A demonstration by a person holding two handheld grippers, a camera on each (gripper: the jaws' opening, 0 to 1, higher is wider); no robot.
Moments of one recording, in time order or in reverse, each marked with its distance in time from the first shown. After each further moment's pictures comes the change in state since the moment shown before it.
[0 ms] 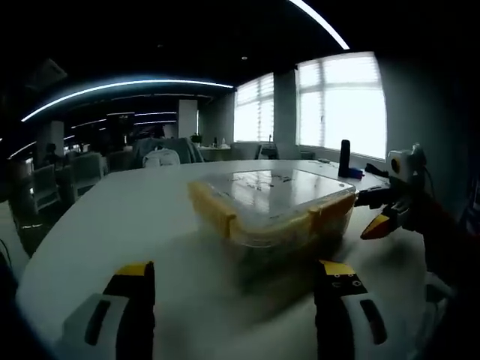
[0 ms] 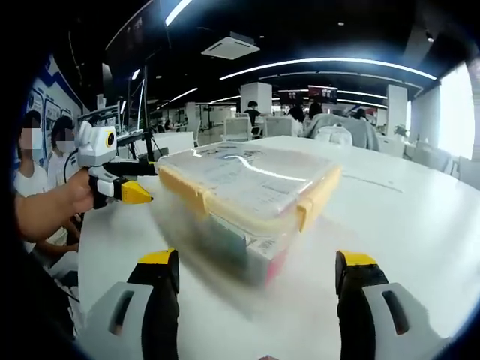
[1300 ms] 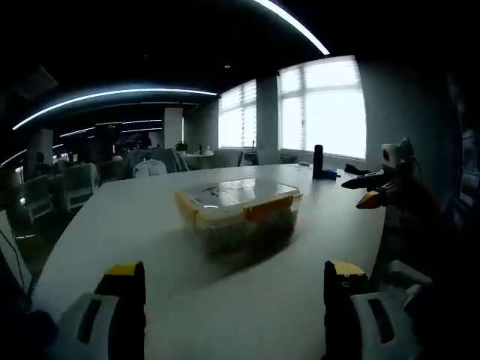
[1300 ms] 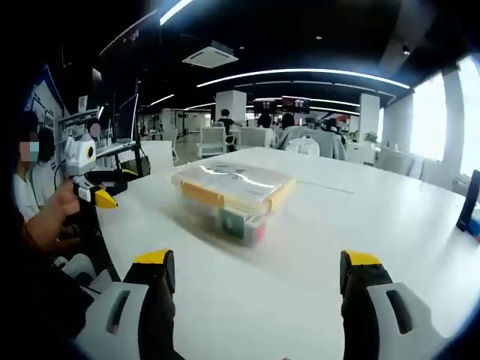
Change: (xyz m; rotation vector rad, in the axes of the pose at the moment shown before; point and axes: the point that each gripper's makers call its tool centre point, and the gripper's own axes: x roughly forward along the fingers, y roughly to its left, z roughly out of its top) left arm -0.092 -0.037 0.003 0.036 -0.017 -0.072; right arm -0.119 -0.003 0.003 0.026 -0.027 -0.162
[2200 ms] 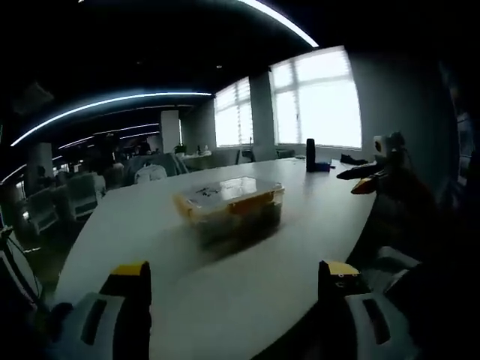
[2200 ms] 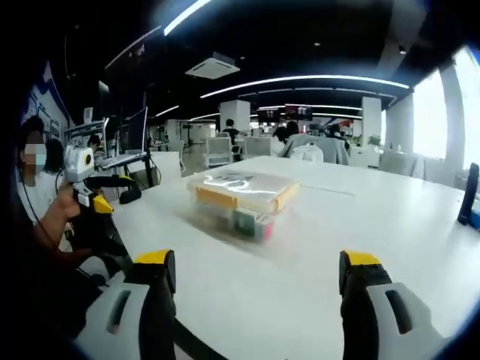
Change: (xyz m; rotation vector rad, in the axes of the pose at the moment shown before) left arm -0.056 -0.027 0.001 0.068 0.011 -0.003; right arm -0.037 0.013 0.000 0.018 -0.058 0.033
